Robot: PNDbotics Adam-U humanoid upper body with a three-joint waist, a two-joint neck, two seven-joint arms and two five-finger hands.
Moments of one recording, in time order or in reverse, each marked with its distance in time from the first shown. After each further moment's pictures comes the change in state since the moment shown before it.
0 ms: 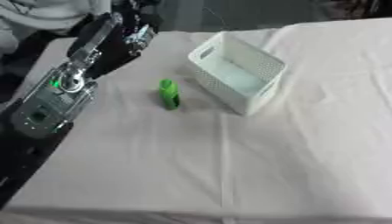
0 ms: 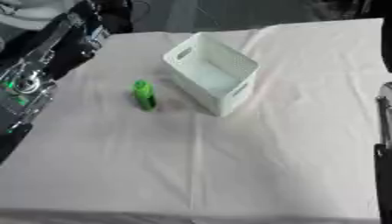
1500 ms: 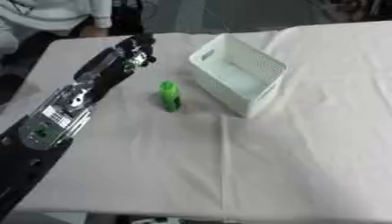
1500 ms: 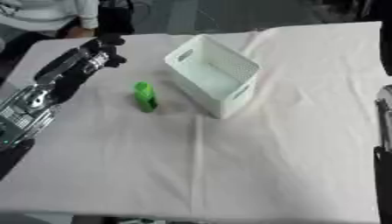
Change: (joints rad) left arm 0.061 -0.014 -0.012 0.119 0.076 0.032 -0.053; right arm 0.000 0.003 0.000 0.000 0.000 0.002 0.002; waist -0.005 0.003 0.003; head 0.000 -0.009
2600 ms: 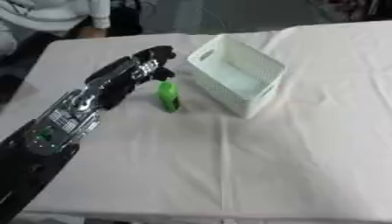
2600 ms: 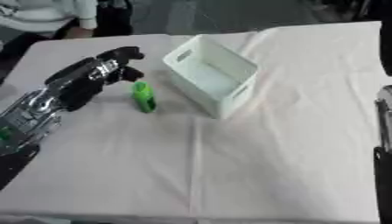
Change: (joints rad) left arm 0.000 0.002 -0.050 -0.042 0.073 0.056 -0.121; right arm 0.000 0.000 0.000 0.000 0.000 -0.001 0.002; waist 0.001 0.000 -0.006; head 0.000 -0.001
